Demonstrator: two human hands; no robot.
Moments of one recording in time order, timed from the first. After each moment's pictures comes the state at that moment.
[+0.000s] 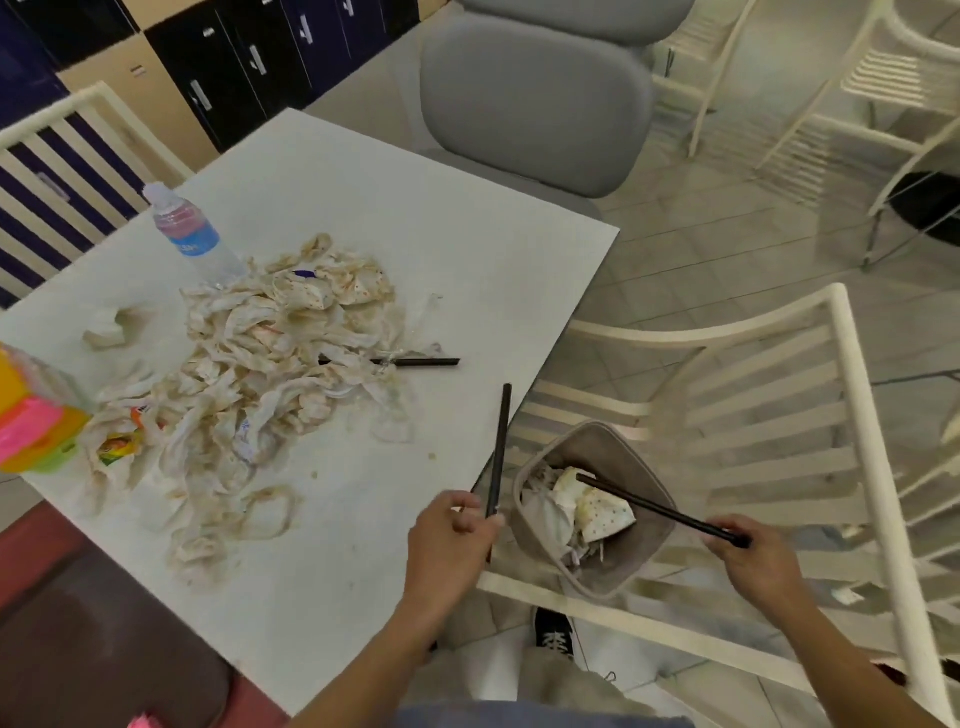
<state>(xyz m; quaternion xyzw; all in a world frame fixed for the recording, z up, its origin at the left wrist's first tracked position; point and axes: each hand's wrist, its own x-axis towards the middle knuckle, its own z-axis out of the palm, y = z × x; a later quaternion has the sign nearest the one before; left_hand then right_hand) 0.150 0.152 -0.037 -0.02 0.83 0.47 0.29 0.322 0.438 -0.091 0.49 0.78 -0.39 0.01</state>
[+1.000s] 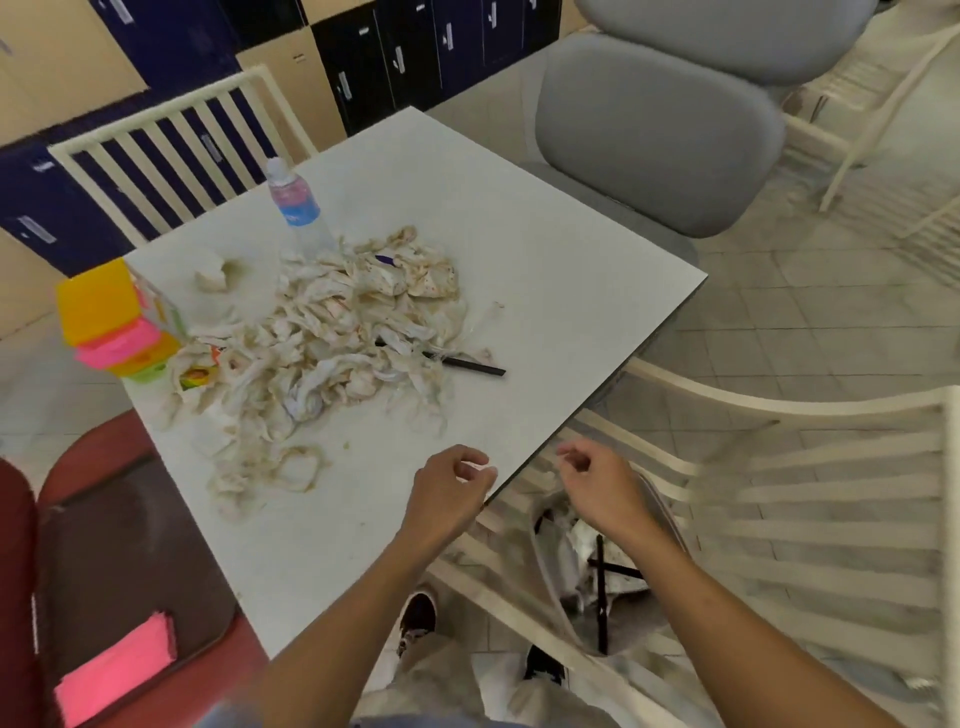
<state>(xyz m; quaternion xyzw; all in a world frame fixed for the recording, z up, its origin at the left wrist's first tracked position) 0.109 0.179 -0.030 -0.06 0.87 0.44 0.22 0.146 0.366 -0.045 0.21 0.85 -0.48 0.09</state>
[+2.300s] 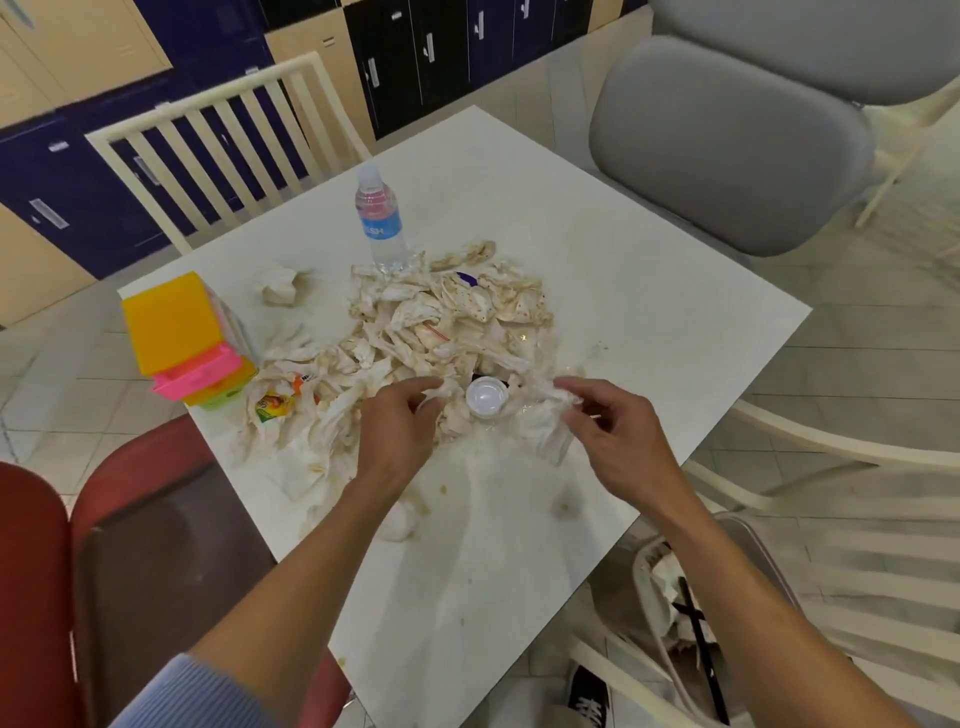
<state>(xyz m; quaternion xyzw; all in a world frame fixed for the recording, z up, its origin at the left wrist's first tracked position) -0.040 0.034 -0.003 -0.03 0.90 0.43 0.02 0.031 0.247 0.030 0.12 0.80 -0.59 -0.01</state>
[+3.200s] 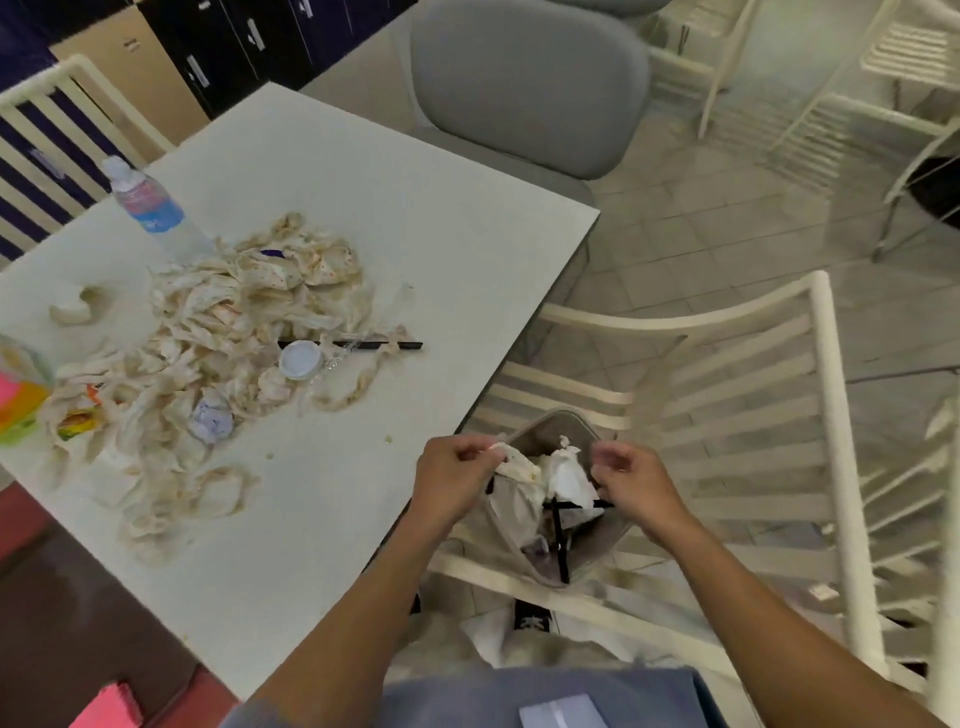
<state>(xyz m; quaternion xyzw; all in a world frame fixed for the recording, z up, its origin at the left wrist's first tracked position) 0.131 0.232 -0.044 0.01 0.82 0.50 0.28 0.237 0.426 -0.080 0.42 0.72 -0.55 0.05</state>
